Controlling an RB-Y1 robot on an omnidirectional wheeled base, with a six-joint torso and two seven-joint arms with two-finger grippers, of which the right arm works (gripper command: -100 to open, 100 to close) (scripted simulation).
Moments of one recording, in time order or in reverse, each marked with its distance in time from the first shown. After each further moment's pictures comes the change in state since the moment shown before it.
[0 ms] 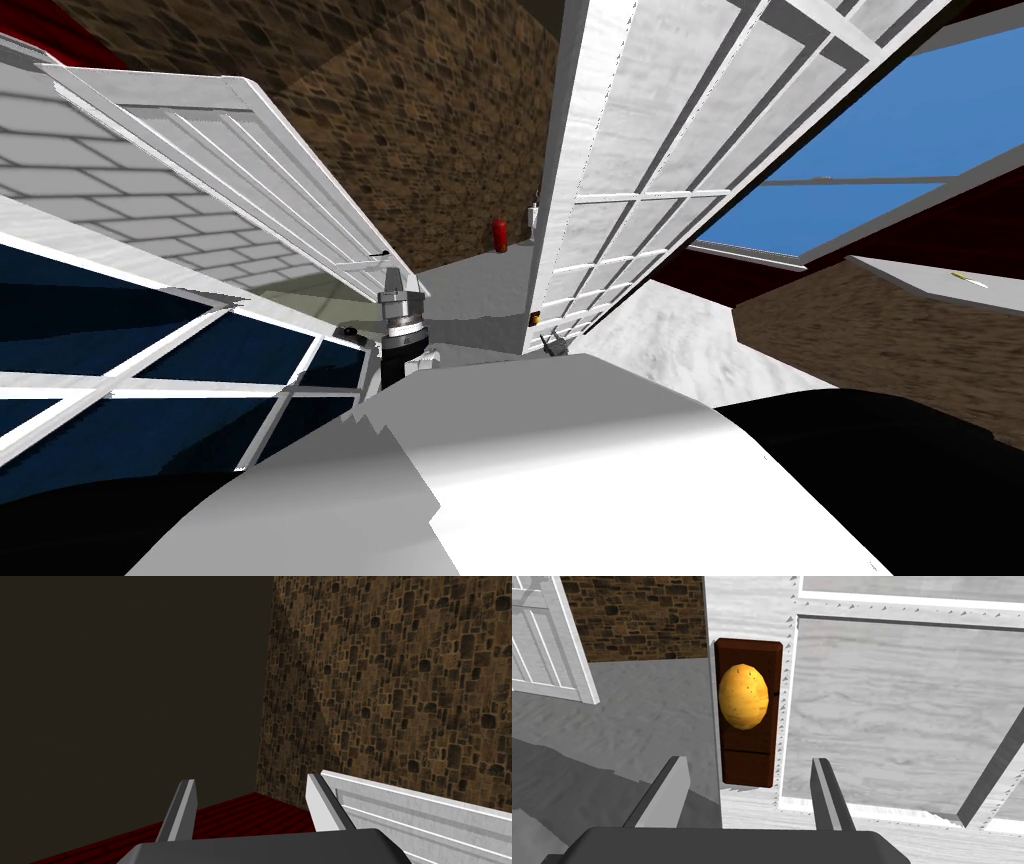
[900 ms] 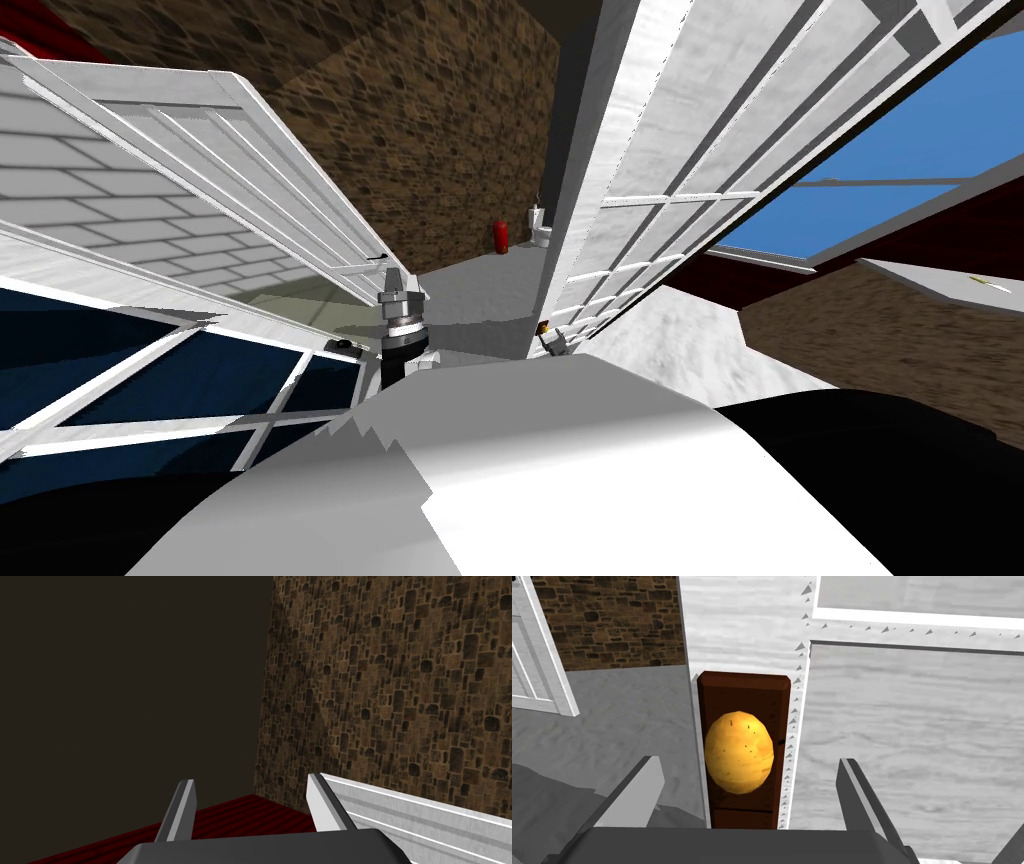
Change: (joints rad) arm -0.009 0.011 -0.013 0.013 -0.035 -0.006 0.026
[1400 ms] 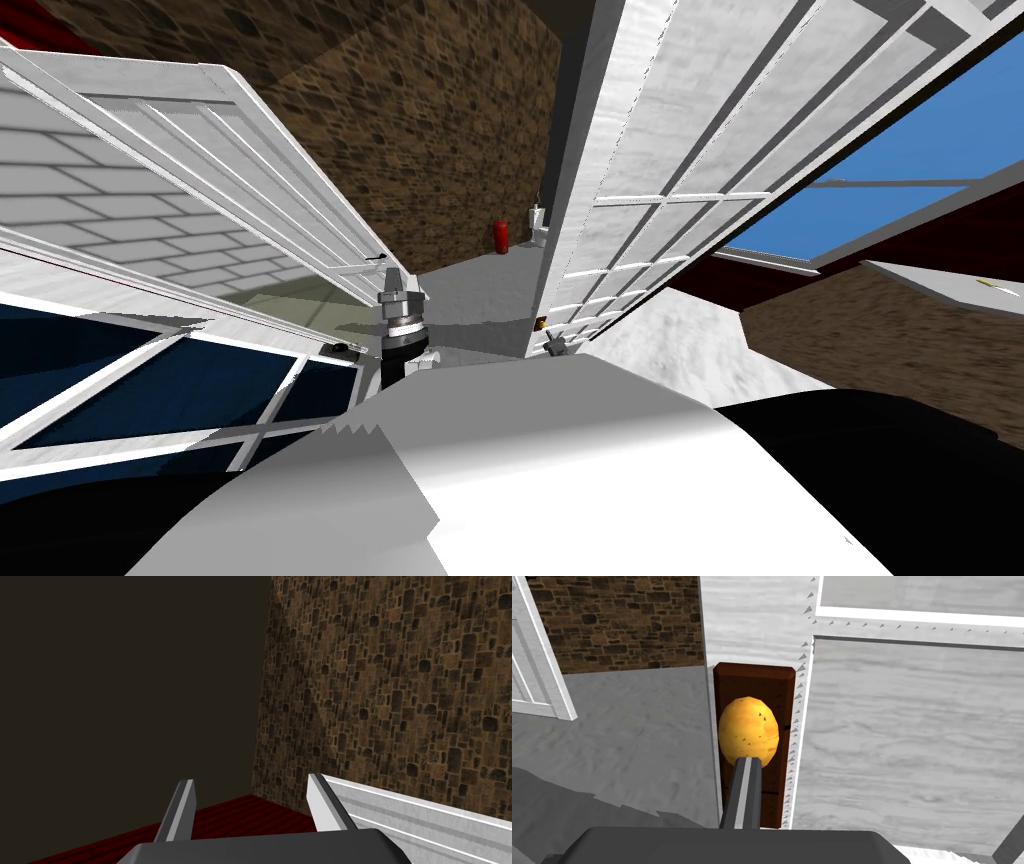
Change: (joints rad) arm -0.005 0.013 0.000 -0.004 0.002 -0.007 -0.001
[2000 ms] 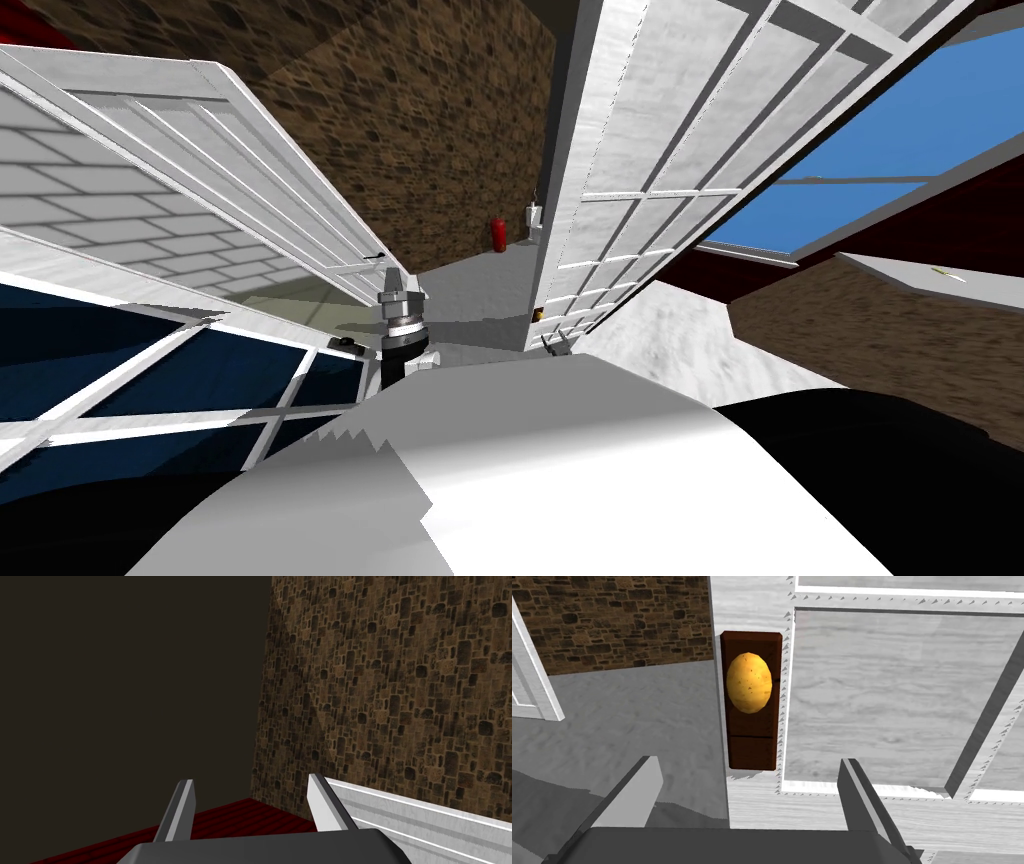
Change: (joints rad) arm 0.030 -0.010 -0.005 0.005 -0.051 0.017 0.016
